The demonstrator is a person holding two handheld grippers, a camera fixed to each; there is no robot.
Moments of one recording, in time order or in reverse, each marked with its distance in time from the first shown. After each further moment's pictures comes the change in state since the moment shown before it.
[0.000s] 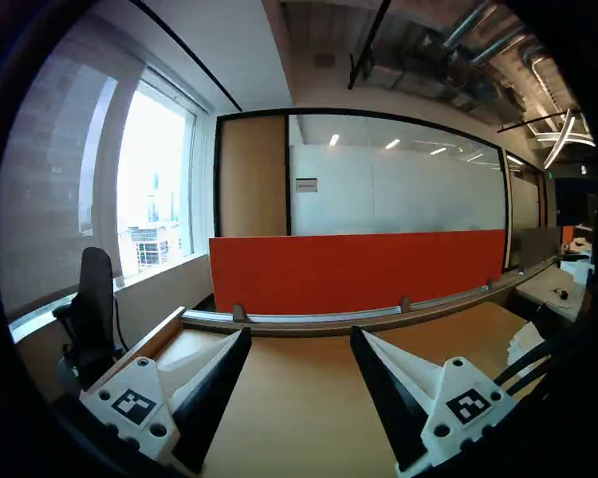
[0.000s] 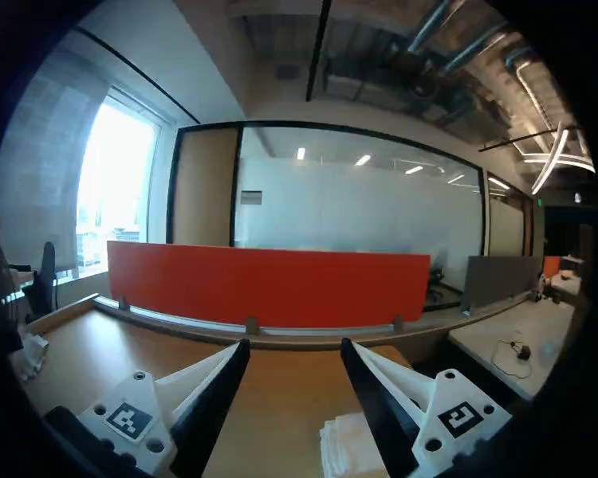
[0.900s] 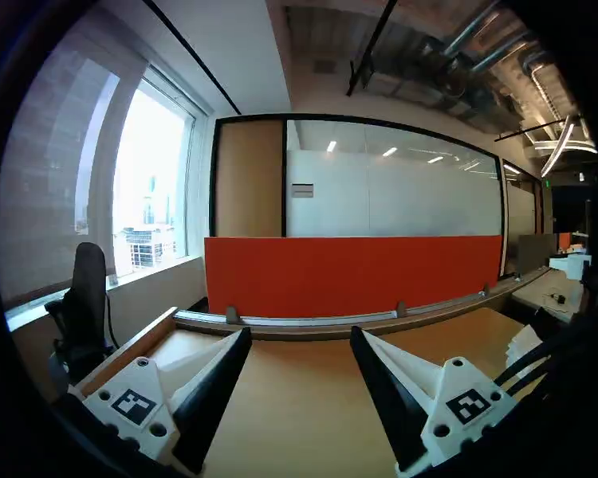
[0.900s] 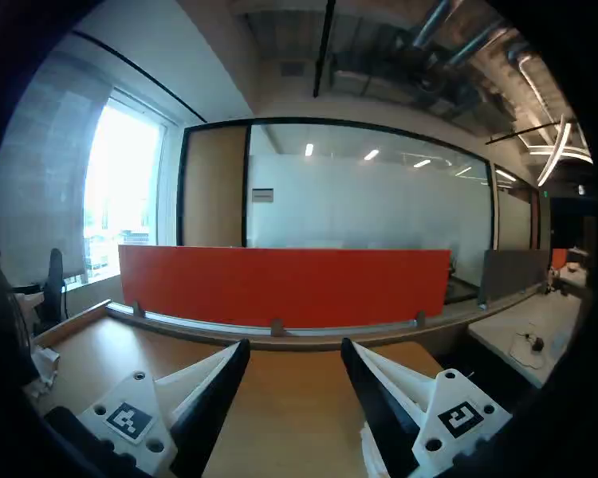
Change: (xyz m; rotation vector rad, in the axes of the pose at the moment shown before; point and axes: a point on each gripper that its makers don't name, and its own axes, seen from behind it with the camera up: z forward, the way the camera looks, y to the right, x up) left arm -0.019 0.001 0.011 -0.023 0.027 -0.019; right arm 0.012 -0.063 0.018 0.033 -0.020 0.030
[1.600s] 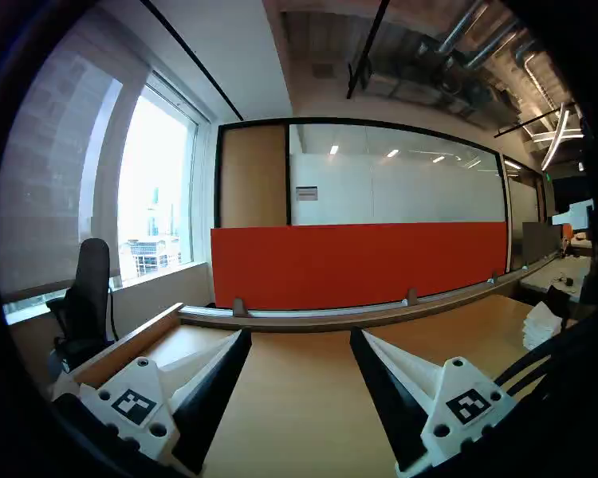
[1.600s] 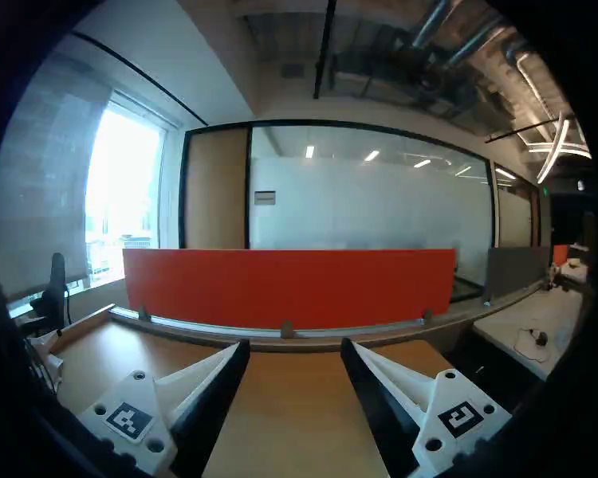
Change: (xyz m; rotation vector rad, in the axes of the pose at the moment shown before) left arm -0.070 -0.016 0.002 0.022 0.045 0.024; right arm -0.010 -0.029 0.001 -0.003 0.017 0.014
